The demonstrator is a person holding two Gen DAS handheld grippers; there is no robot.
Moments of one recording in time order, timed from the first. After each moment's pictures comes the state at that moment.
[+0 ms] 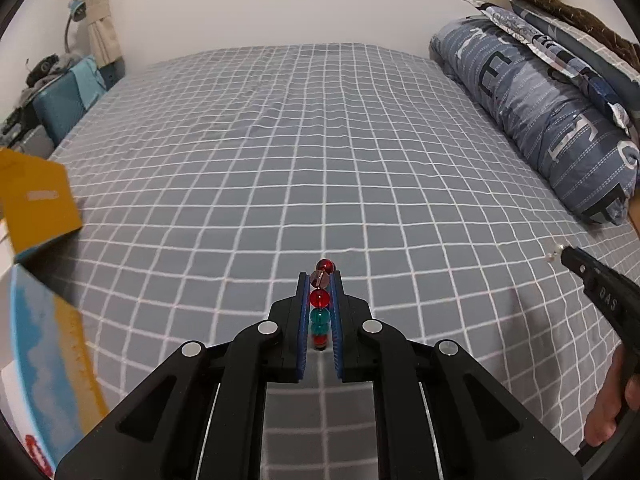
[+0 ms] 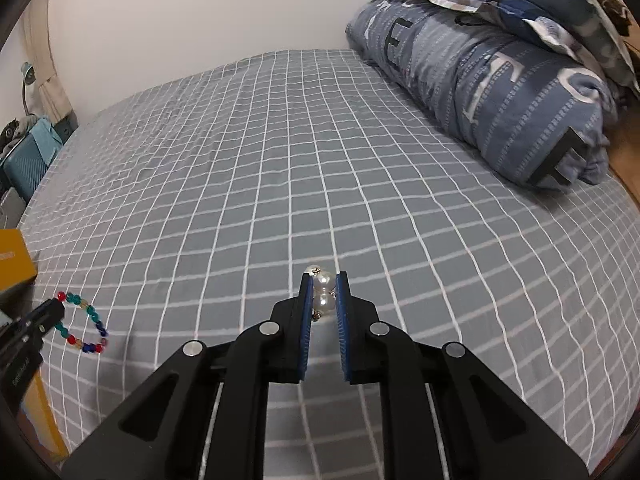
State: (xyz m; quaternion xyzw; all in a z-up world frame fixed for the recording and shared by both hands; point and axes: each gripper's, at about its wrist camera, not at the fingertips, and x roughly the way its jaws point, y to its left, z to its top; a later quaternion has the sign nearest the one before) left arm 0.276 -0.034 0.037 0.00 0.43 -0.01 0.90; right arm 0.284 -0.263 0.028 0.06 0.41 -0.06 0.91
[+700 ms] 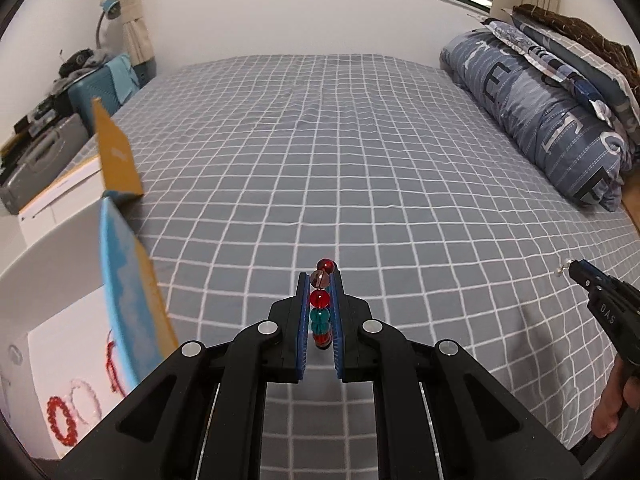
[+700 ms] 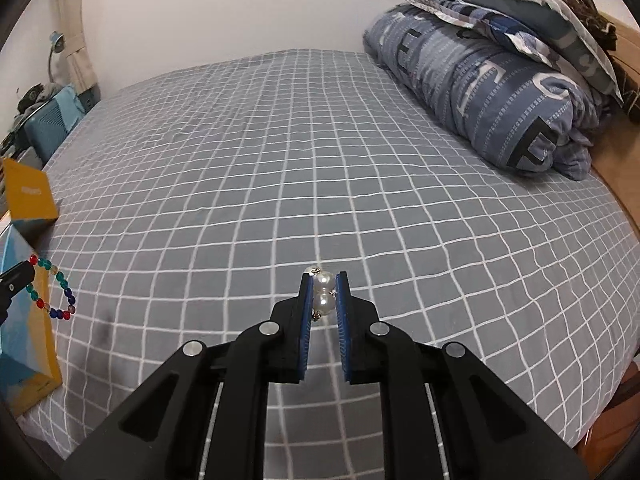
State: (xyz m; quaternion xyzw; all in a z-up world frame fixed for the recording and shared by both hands) left arm 0.164 0.026 0.058 0.00 0.41 0.02 0.91; right arm 0.178 -0.220 0.035 0.02 0.41 -0.04 0.91
